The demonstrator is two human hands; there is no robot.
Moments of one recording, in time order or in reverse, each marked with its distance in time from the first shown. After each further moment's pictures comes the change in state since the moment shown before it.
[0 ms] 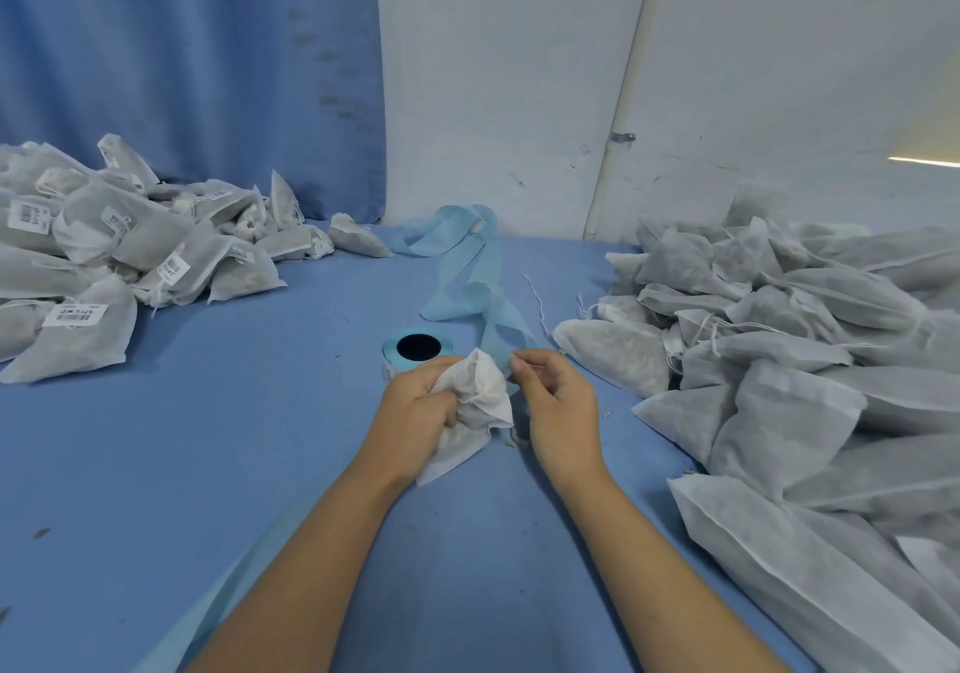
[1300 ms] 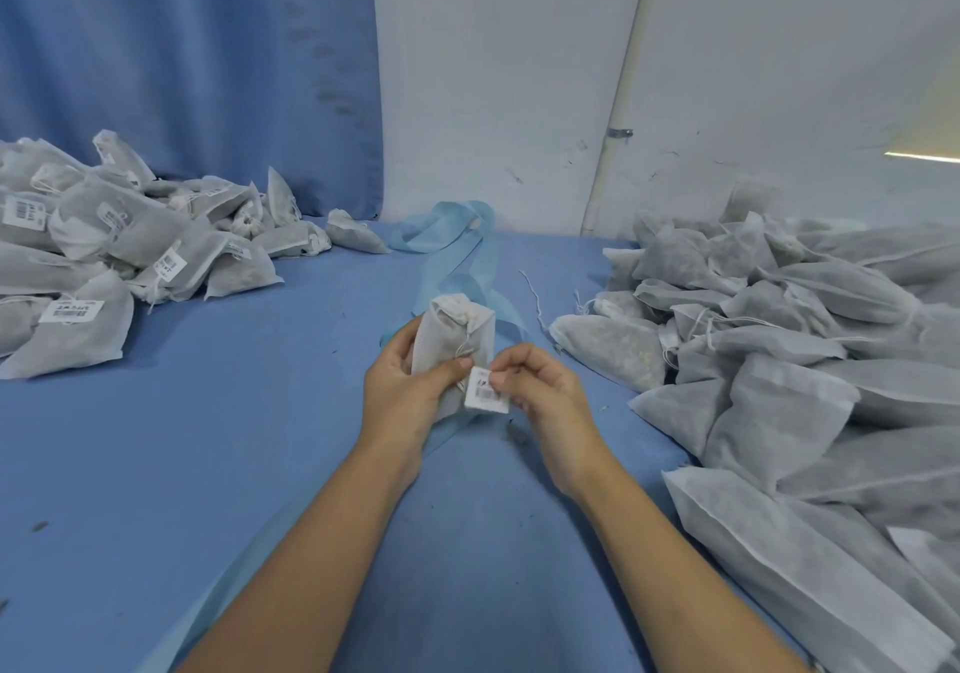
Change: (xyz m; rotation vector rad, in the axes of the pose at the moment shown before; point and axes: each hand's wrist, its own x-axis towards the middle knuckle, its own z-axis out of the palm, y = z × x) left_hand 0.011 0.000 0.009 -0.367 0.354 -0.106; right_hand -0.010 -0.023 -0.008 0.340 -0.339 0.098
